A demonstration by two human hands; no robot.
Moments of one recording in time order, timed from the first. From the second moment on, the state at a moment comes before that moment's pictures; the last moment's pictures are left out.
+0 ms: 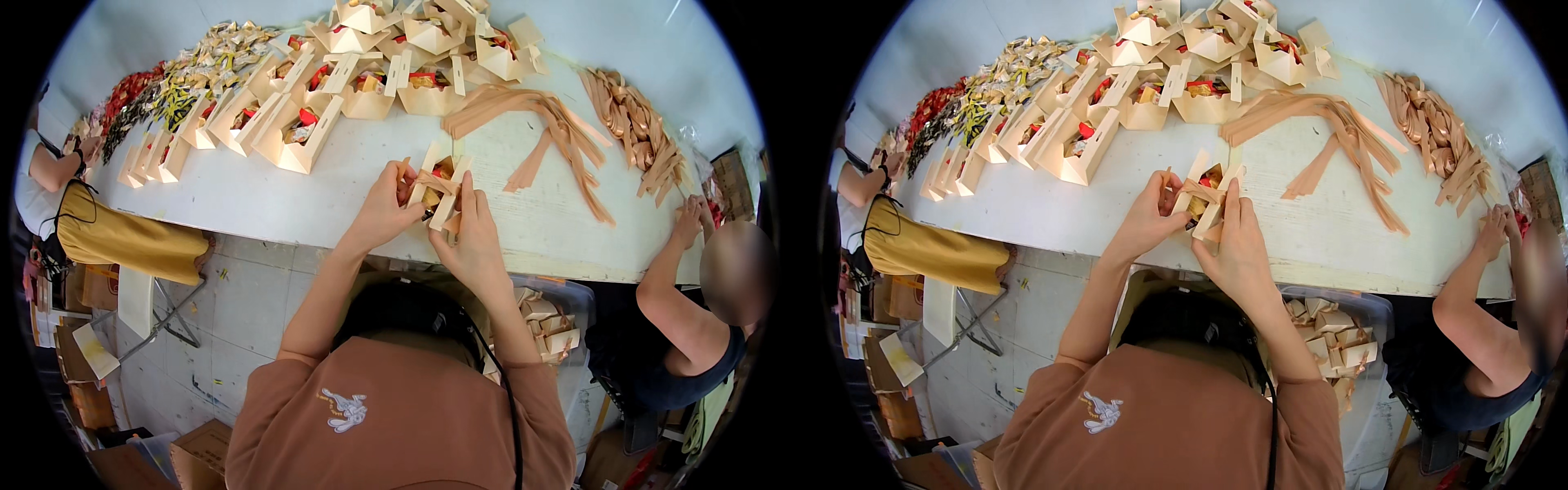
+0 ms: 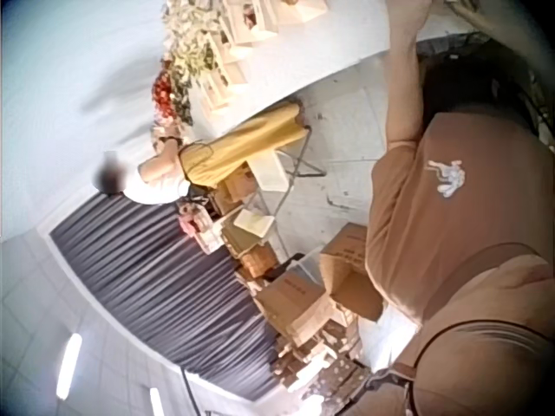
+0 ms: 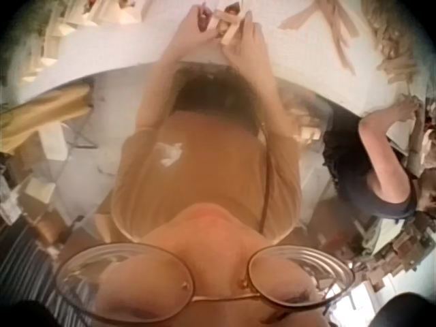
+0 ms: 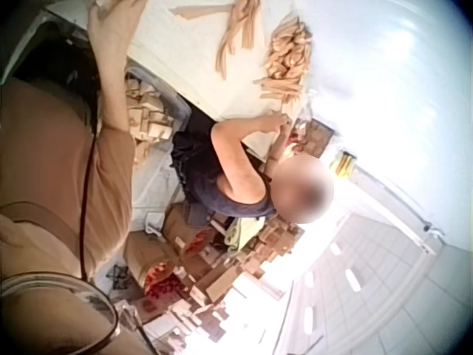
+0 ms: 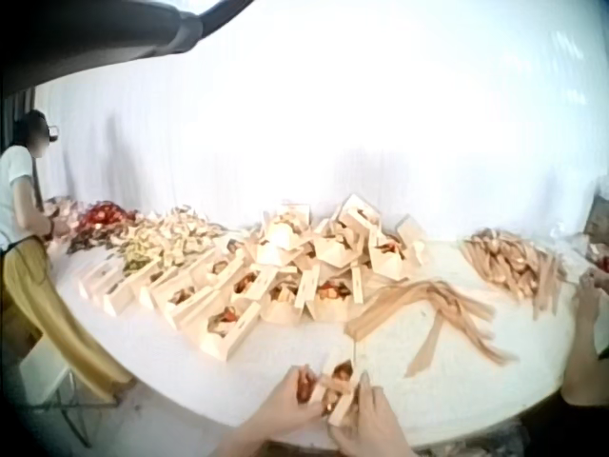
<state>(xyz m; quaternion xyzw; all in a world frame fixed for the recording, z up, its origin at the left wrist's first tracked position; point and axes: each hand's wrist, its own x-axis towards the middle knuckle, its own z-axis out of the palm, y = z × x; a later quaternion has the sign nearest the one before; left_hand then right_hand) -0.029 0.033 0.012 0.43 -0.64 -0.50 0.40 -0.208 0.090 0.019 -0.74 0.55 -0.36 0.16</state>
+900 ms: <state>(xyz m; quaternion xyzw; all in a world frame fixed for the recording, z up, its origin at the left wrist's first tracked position) -0.034 0.050 0.024 0.45 -0.73 -0.35 0.37 -0.196 0.066 -0.003 -0.73 0.52 -0.42 0.15</state>
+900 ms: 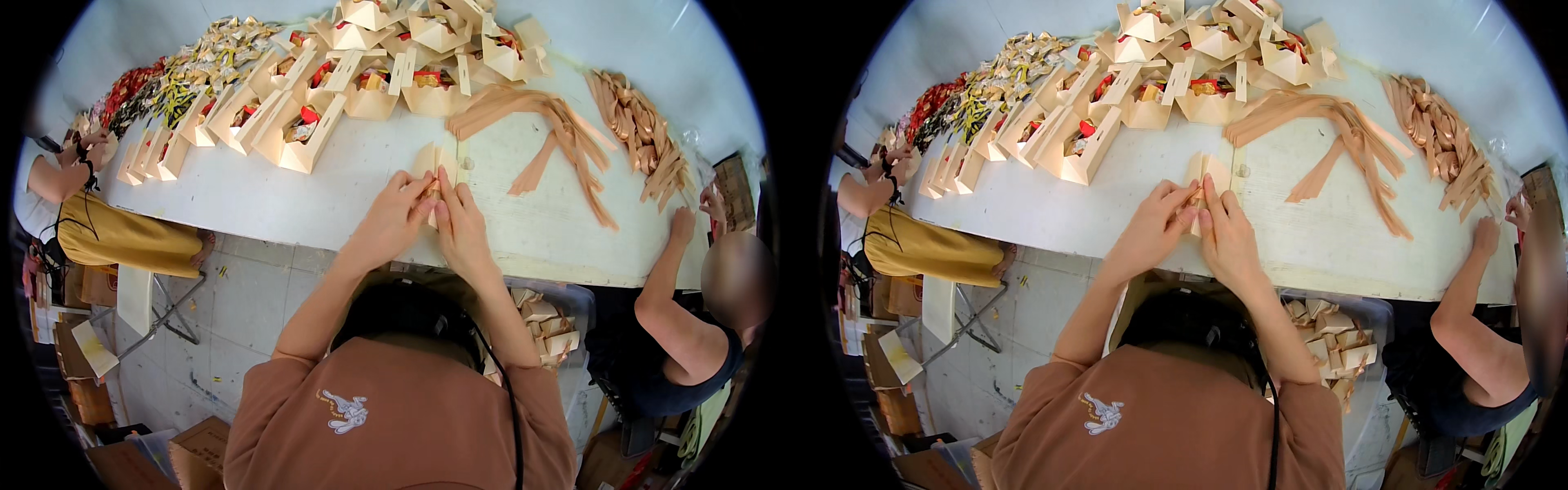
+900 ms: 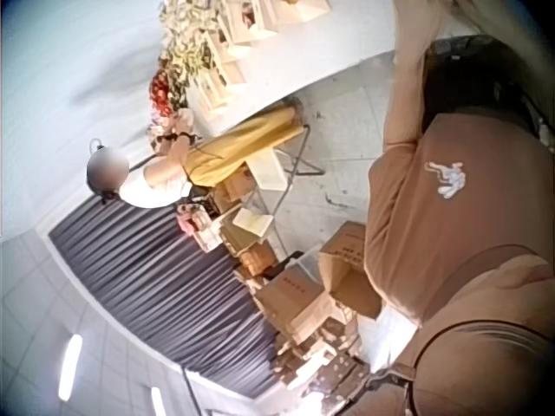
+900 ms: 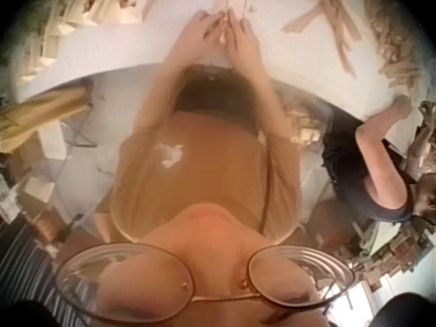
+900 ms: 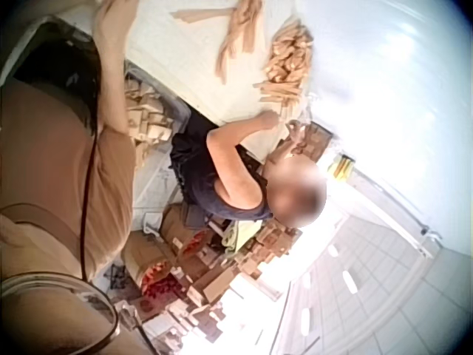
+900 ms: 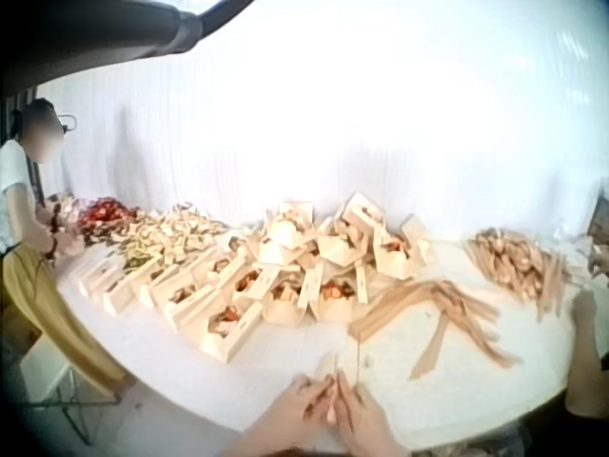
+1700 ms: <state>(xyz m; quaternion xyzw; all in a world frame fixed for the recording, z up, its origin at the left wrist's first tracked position) -0.050 0.040 -0.011 0.40 -0.76 -0.19 0.47 -0.187 0.045 -0.011 -0.67 0.52 -0.53 0.05</state>
